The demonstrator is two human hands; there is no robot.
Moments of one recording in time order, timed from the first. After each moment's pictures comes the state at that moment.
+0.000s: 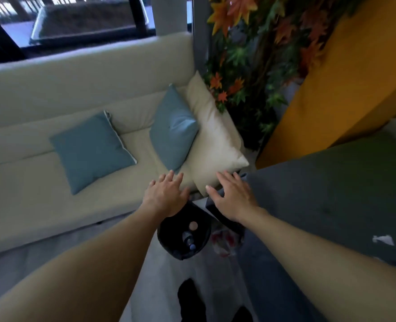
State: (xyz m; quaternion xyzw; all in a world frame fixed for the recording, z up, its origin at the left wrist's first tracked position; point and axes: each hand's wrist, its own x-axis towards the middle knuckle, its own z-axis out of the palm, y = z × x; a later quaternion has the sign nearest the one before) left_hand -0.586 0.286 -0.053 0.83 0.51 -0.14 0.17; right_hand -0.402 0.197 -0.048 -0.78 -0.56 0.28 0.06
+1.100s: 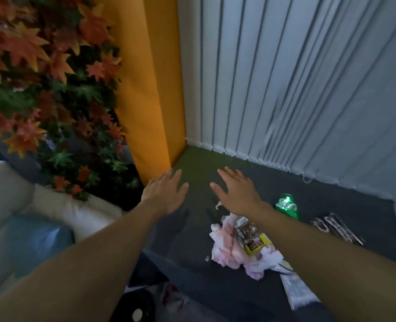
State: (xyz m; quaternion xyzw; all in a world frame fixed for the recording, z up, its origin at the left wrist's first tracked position) left_hand -0.306 0.136 0.138 0.98 0.12 -0.10 0.10; right_hand -0.233 -0.074 0.117 -0.95 -0.23 0.08 0.18
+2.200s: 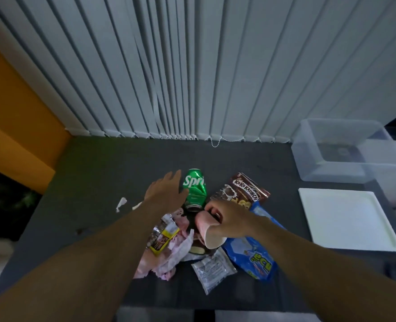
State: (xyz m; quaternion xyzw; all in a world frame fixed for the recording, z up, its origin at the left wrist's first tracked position) left_hand -0.158 -0.134 0.023 0.97 -0.07 -0.21 0.11; right_hand -0.219 -0.351 0.024 -0.91 -0.08 0.33 0.23
